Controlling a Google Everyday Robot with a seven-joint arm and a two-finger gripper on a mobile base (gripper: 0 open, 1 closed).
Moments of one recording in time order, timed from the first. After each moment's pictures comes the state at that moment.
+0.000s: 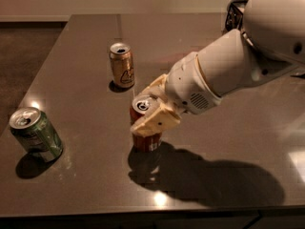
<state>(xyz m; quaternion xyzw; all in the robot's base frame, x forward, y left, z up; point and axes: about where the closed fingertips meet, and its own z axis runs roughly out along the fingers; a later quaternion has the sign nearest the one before) 0.415 0.001 0.926 -0.61 0.69 0.25 0.32</state>
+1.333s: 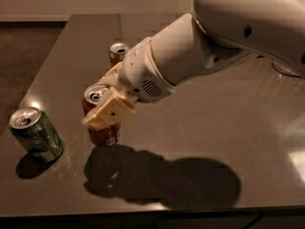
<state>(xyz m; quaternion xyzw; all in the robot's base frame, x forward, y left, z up) 0.413 0.084 0.959 -0.62 0.64 0.29 0.34</state>
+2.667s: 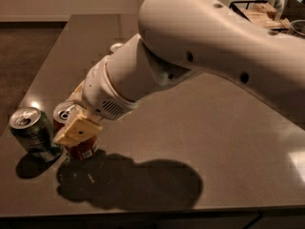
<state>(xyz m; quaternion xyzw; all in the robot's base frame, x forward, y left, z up) 0.400 0.141 0.933 -0.65 0.62 0.27 0.33</state>
